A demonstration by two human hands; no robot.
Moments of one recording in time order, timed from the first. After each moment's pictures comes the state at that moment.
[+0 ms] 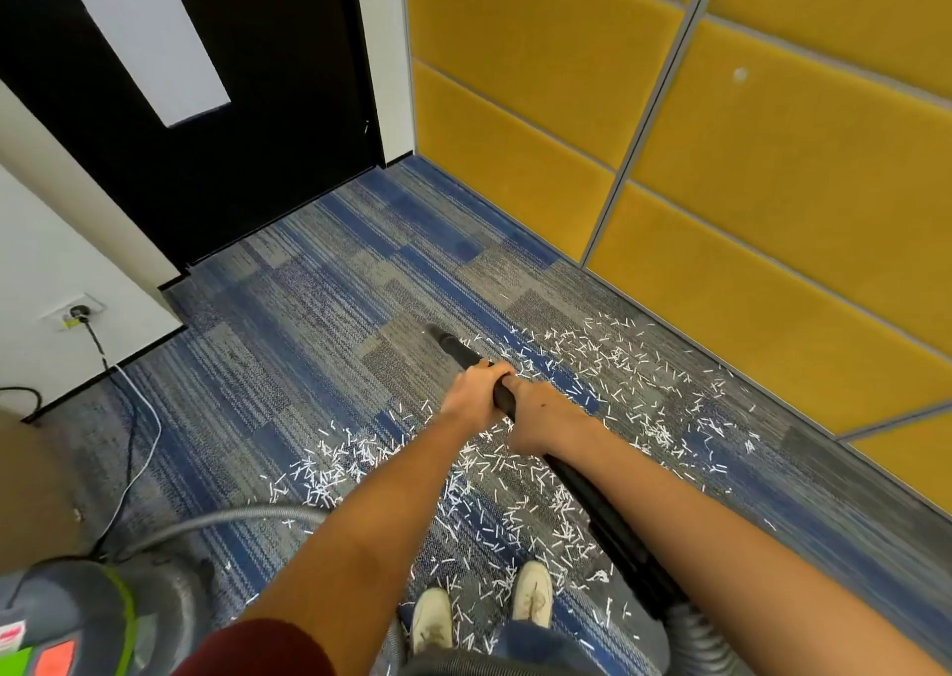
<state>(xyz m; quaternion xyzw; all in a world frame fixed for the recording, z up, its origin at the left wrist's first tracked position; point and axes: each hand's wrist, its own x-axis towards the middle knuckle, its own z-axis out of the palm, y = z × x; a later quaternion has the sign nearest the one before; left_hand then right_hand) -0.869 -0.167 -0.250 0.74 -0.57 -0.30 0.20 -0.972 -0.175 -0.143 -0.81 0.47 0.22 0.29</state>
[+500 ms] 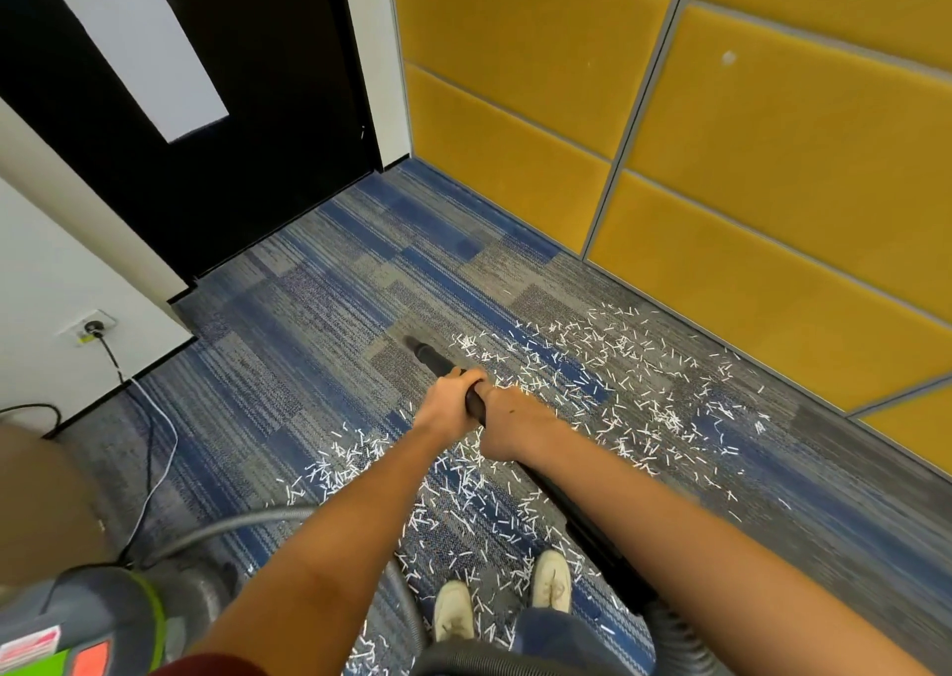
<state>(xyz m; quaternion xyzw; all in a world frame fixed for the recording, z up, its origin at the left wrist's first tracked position) -0.844 -0.122 -0.261 0.75 -0.55 -0.29 0.20 -0.954 -0.134 -0.145 -0.82 0.44 0.23 0.29</state>
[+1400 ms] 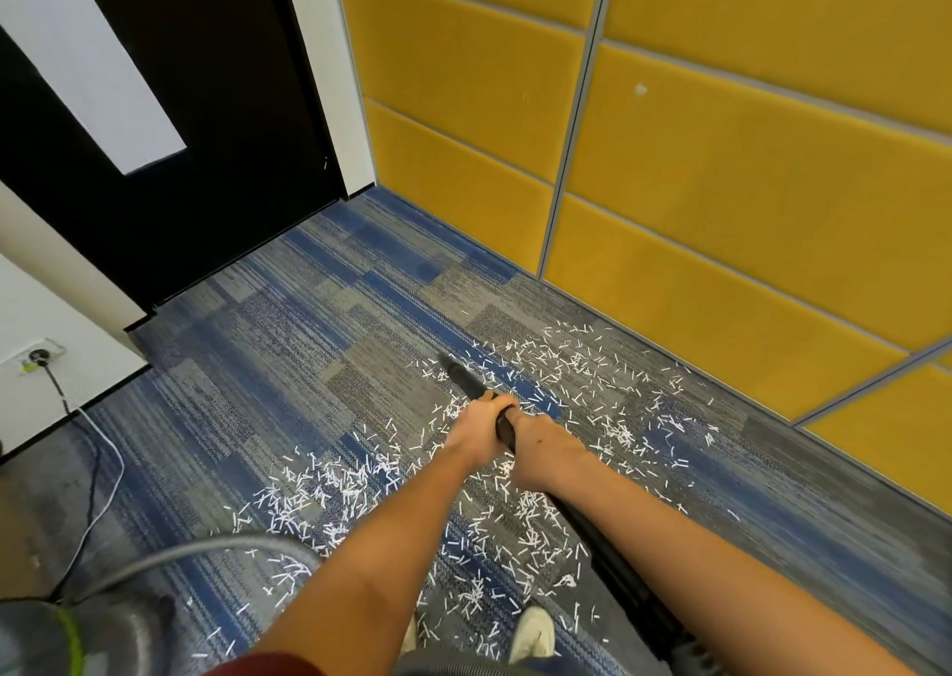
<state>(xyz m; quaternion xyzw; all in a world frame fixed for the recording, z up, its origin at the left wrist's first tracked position) -1.012 -0.174 -0.245 0.72 -0.58 -0.33 0.20 -1.115 -0.174 -0.141 -0.80 0.49 0.21 0.28</state>
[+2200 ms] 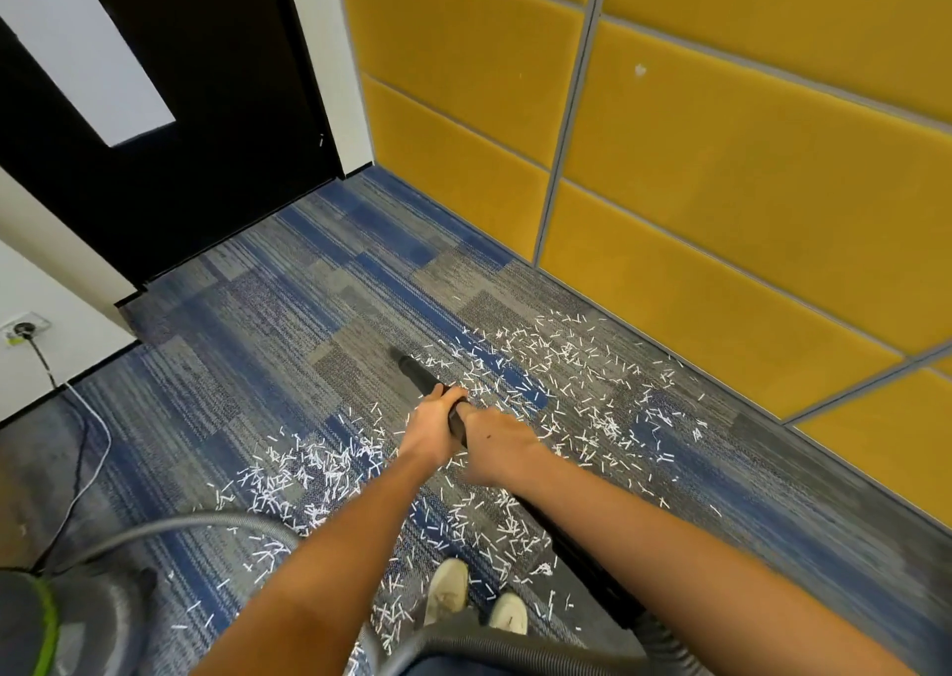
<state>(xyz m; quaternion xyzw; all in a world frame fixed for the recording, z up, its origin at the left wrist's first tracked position) -1.017 -0.174 -0.273 0.78 -0.50 -0.28 0.23 -1.120 -0.192 -0.152 -0.84 0.42 0.23 0.25</state>
